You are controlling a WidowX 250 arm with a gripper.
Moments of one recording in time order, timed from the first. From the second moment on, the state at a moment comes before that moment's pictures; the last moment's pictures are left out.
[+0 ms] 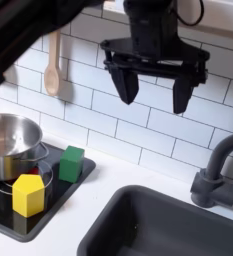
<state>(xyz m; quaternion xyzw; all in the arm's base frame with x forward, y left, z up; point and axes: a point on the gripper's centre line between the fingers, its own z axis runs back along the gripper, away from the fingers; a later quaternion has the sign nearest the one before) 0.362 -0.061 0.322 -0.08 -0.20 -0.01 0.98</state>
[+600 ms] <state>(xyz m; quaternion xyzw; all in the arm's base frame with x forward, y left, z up) 0.384 -0.064 0.320 -0.09 -0.20 0.00 0.98</state>
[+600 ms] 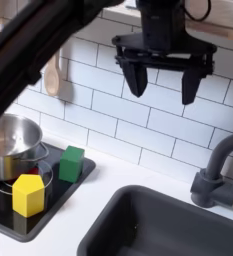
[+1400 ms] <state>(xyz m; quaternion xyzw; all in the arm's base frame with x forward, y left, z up) 0.383 -0.053 0.304 -0.07 -0.18 0.01 0.98</state>
